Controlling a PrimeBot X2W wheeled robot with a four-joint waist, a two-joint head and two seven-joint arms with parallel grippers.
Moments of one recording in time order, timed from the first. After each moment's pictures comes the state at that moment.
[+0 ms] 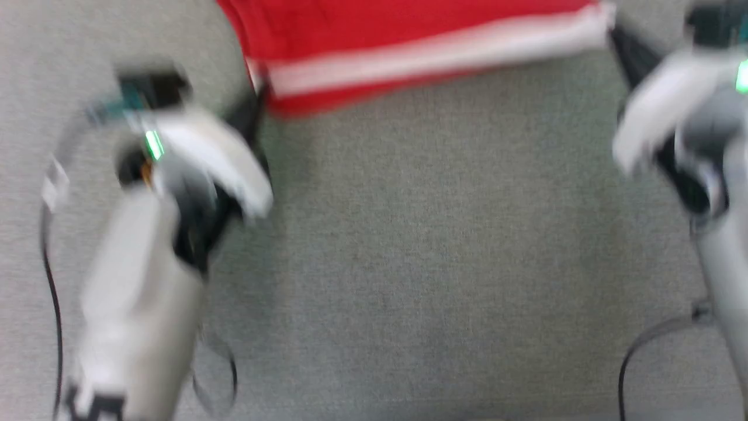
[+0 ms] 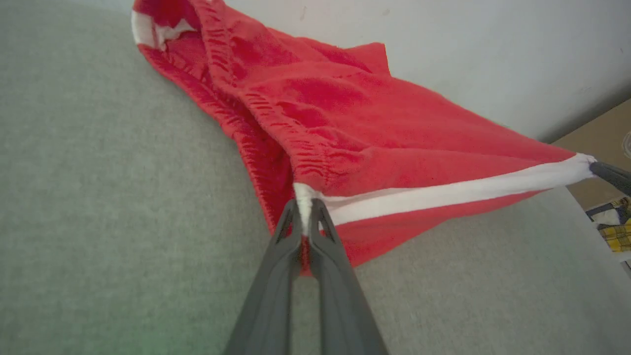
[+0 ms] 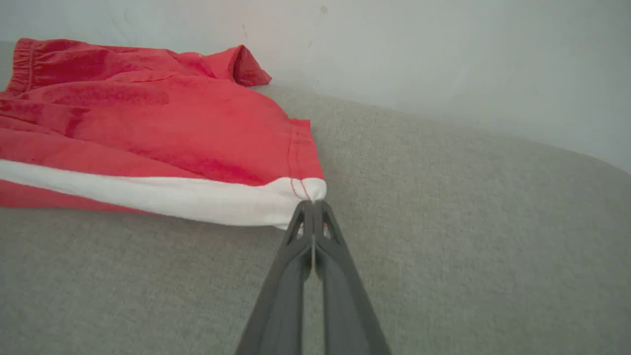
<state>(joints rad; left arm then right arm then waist) -0.71 0.23 -0.24 0.43 -0.65 -0.11 0.17 -0.77 -0.30 0.19 0.39 0.35 0.13 0.24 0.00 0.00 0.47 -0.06</state>
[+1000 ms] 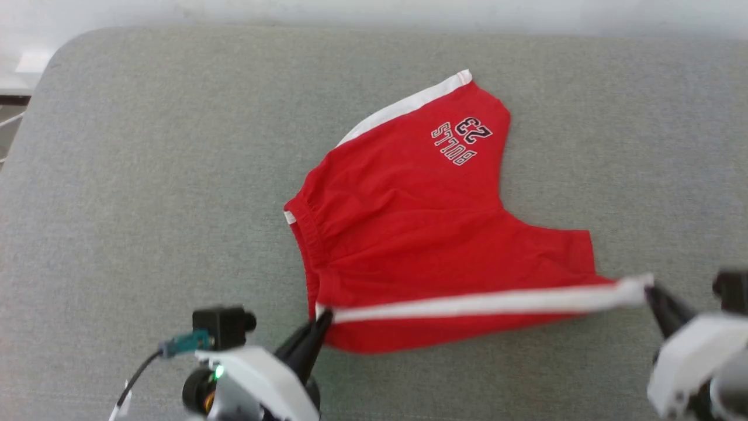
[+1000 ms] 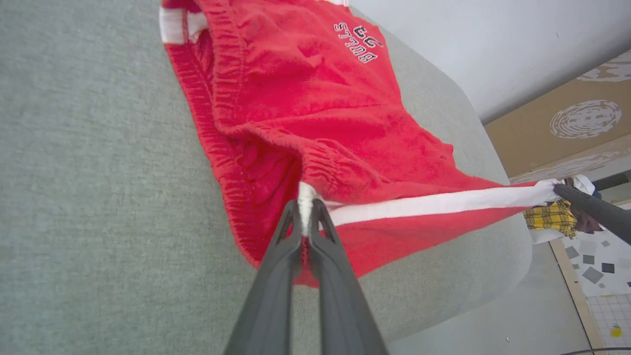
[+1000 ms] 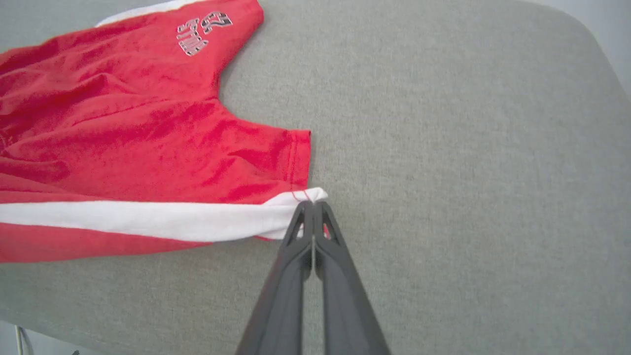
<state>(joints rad) 0.02 0.24 -0.33 -0.10 -0.73 0.01 0.25 0.13 -0.10 -0.16 -0.40 0.20 0.13 0.67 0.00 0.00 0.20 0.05</state>
